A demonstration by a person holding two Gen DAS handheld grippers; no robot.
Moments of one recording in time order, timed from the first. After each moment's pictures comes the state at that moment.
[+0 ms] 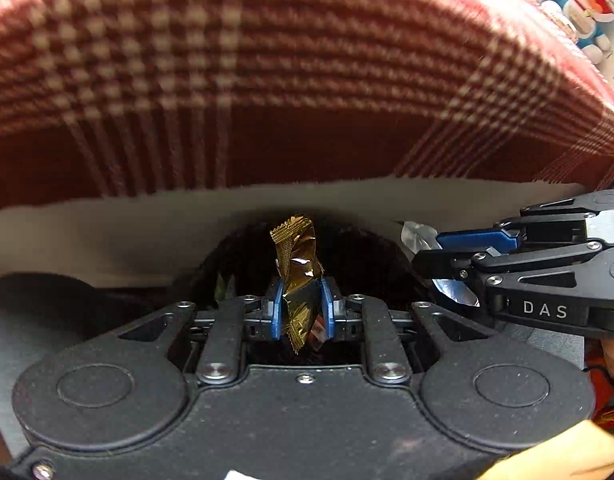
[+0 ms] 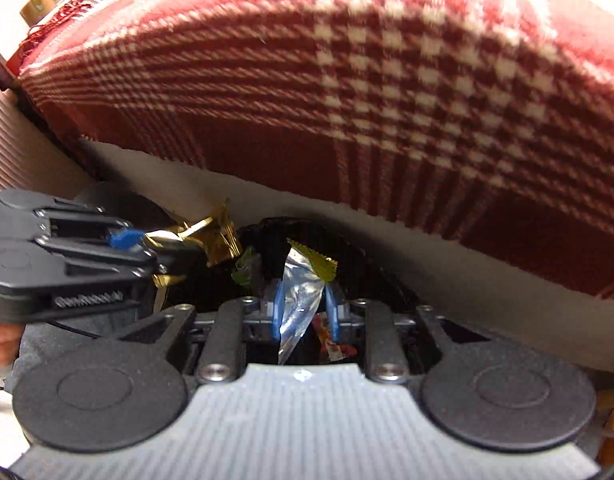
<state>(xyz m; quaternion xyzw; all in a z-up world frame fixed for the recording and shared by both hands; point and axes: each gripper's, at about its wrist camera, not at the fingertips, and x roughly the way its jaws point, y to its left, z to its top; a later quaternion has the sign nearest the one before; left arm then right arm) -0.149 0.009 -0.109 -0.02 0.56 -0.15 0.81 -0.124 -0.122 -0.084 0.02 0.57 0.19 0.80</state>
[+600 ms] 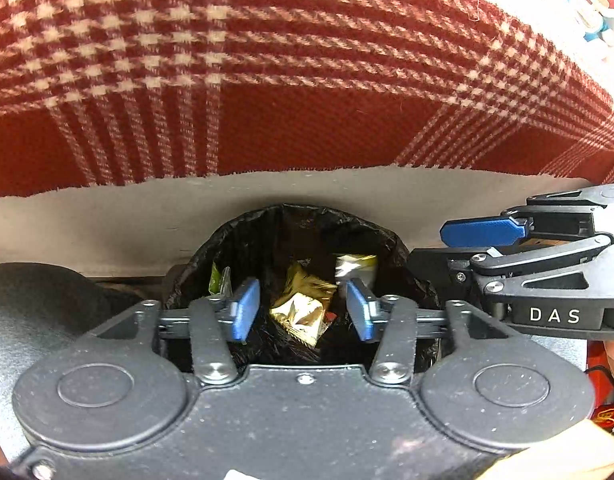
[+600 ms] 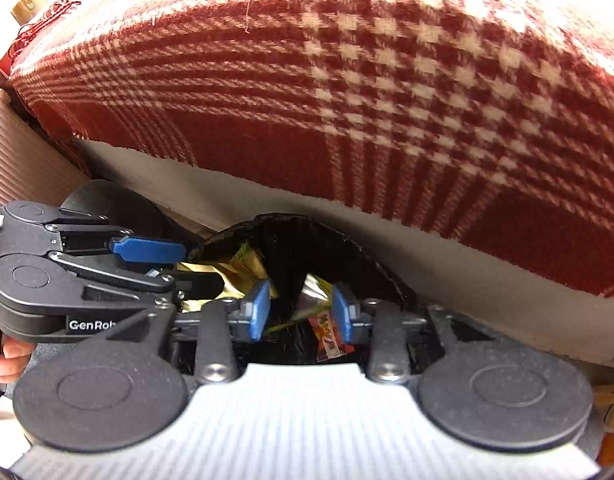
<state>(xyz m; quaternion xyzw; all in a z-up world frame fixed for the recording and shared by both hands) -0.143 0.001 -0.122 -0.02 0.57 -0.15 0.81 -0.114 -0.118 -0.098 0.02 0.57 0.18 0.80</state>
